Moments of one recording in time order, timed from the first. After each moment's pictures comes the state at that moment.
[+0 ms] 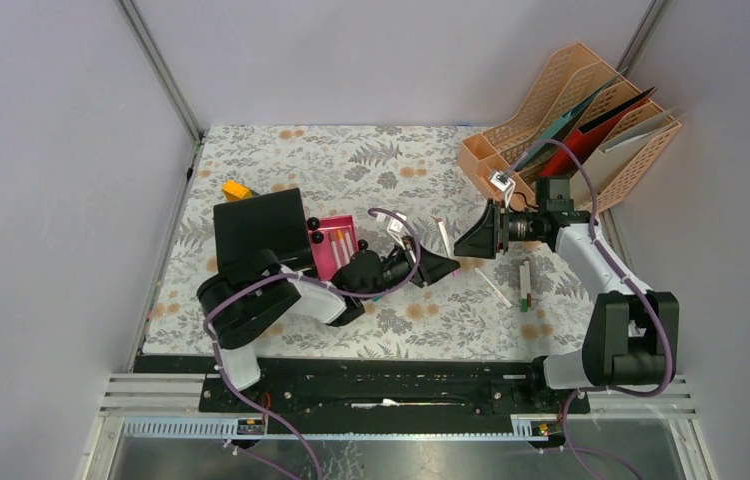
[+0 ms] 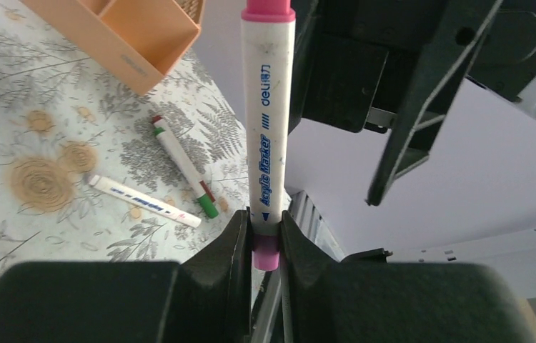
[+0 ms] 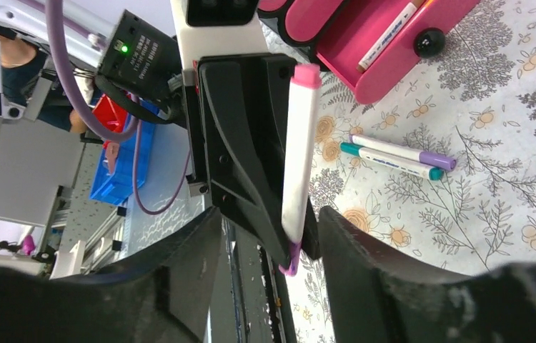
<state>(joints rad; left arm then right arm) -0.97 1.83 0.71 1.23 0.16 -0.99 0.02 1.42 0.93 -0.48 -1.41 -0.16</state>
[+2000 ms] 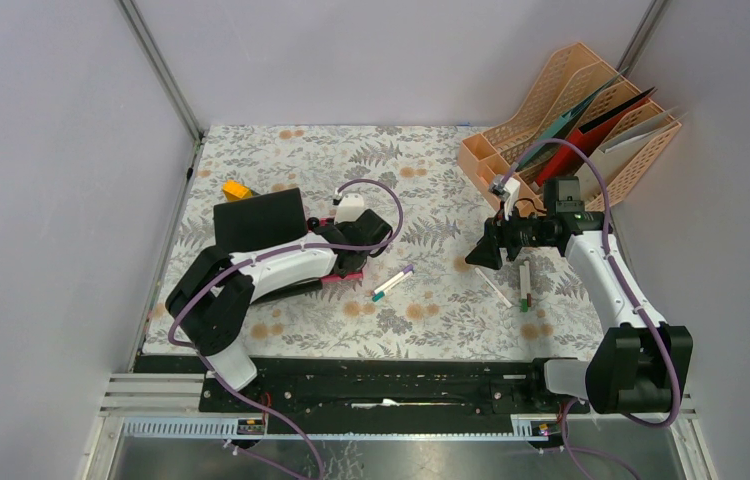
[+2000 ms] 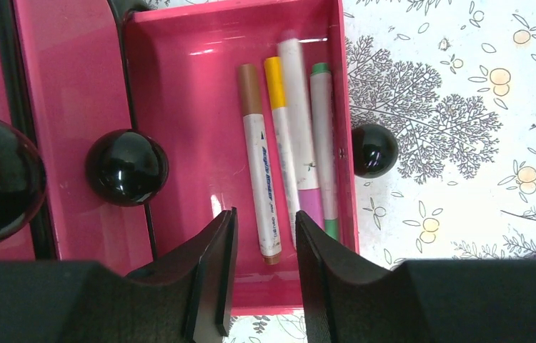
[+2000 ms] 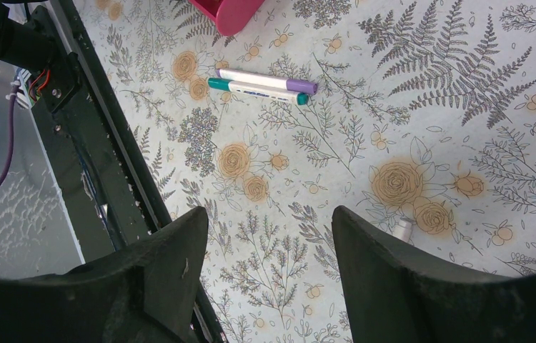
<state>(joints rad) -0.79 1.67 1.08 -0.51 -0.68 -0.69 0.02 1.27 0.98 -0.75 -0.95 -0.48</state>
